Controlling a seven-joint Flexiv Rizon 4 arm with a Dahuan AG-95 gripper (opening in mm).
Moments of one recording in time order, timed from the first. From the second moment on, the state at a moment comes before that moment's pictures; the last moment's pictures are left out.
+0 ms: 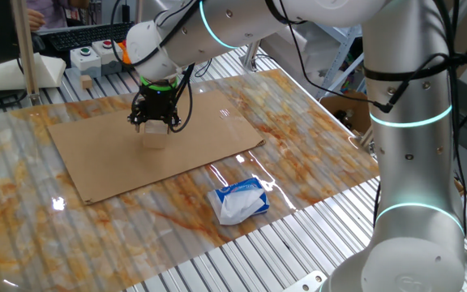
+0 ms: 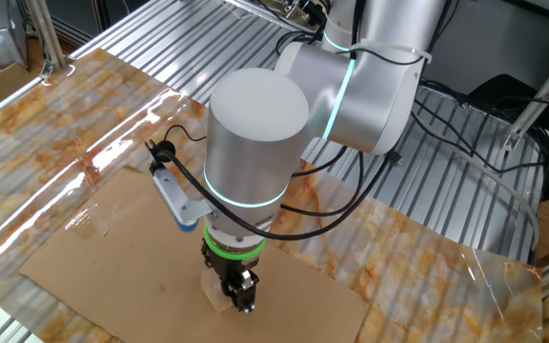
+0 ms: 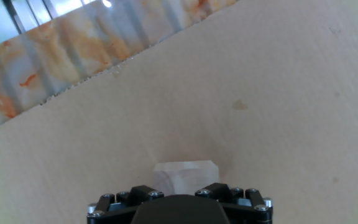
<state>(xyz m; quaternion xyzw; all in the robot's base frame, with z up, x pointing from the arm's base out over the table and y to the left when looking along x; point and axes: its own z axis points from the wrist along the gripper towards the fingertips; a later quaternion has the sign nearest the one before) 0.659 0.078 0.038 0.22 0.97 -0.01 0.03</state>
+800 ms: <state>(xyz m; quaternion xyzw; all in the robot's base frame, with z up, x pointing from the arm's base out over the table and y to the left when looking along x) 0.643 0.084 0.101 0.28 0.96 -0.01 0.03</state>
